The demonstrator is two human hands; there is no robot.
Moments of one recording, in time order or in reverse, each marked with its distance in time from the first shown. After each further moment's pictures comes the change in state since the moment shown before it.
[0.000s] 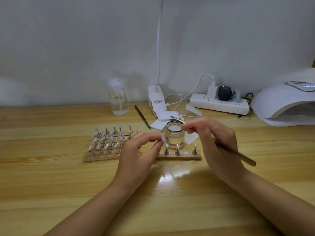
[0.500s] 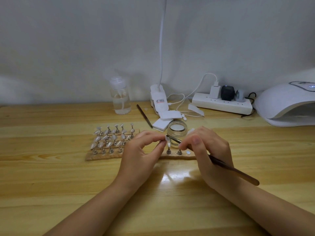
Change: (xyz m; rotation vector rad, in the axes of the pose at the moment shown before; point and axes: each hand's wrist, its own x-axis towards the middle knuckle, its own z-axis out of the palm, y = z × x) left_hand 0.000 -0.003 0.001 0.014 -0.006 -0.028; right_hand -0.019 0.003 0.013 -0.136 0.015 -0.106
